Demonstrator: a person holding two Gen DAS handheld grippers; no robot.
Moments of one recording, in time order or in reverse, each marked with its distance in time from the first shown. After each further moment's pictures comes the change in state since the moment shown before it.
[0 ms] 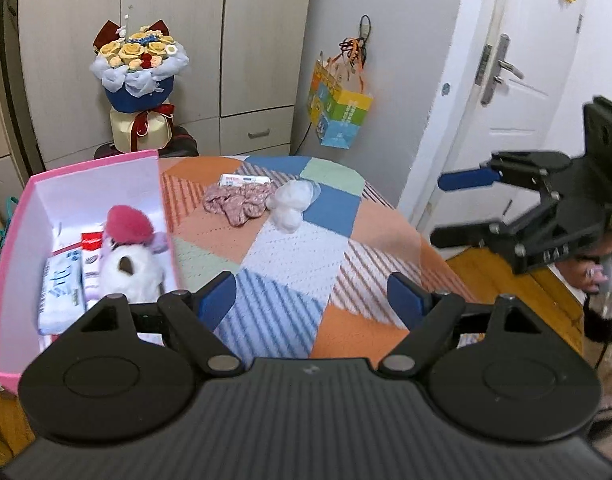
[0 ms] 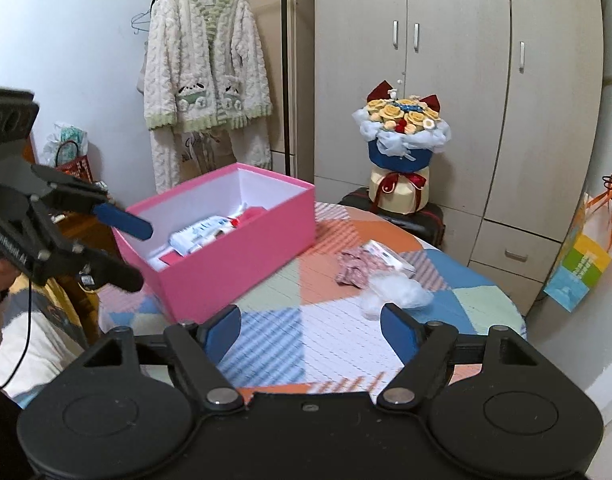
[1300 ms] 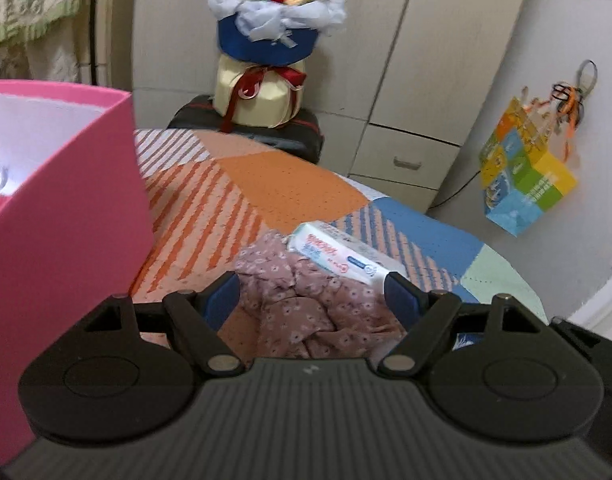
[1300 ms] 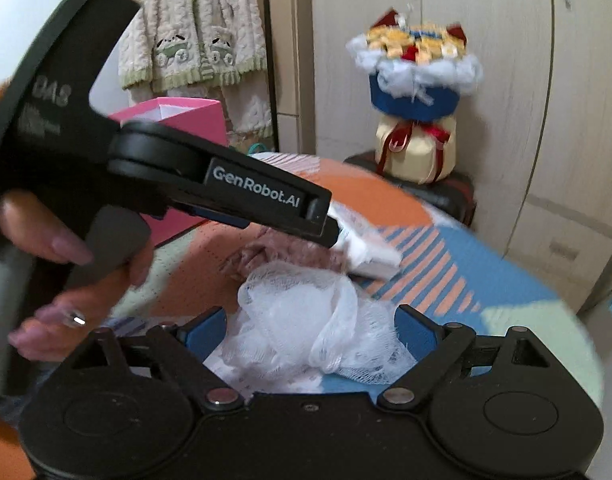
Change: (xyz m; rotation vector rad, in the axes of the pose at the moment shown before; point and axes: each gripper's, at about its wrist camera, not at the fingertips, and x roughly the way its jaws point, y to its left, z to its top) left arm 0.282 0.066 0.059 -0.404 -0.069 0.377; right arm 0.228 -0.111 -0.015 0.001 0.070 0.137
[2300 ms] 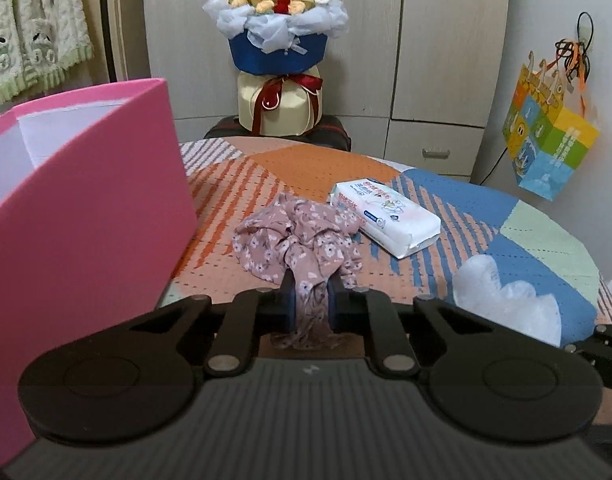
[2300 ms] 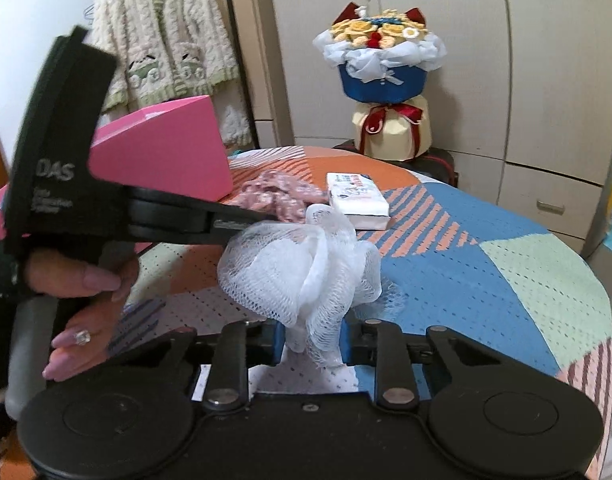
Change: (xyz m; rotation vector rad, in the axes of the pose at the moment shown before) left arm -0.018 0.000 -0.037 0.133 -0.063 0.136; right arm -0.017 0.018 -0.034 0.122 -0.034 -0.071
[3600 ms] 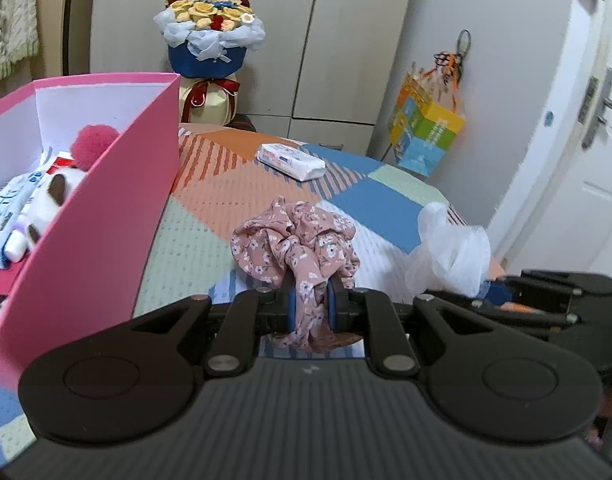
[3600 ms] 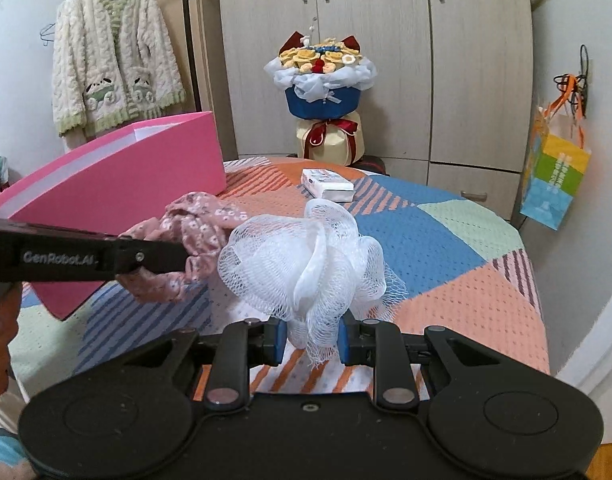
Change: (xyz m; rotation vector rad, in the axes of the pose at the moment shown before) left arm -0.139 0.045 -0.067 0.041 -0.013 -0.338; right arm -0.088 0.070 -0.053 0.084 -0.067 -0.225
